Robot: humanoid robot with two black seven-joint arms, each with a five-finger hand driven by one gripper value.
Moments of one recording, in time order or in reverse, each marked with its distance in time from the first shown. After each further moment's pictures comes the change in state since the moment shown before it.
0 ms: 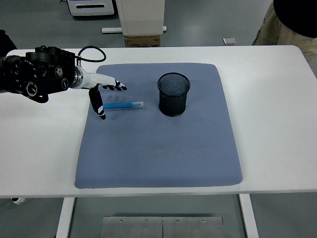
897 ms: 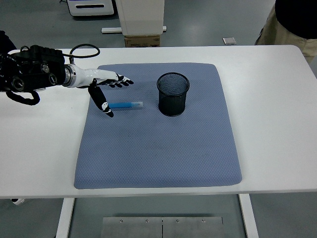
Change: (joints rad) left arm 0.003 0.079 -0.013 -0.023 -0.118 -0.023 -0.182; right arm 0.000 0.000 0.000 0.000 0.000 0.000 0.000
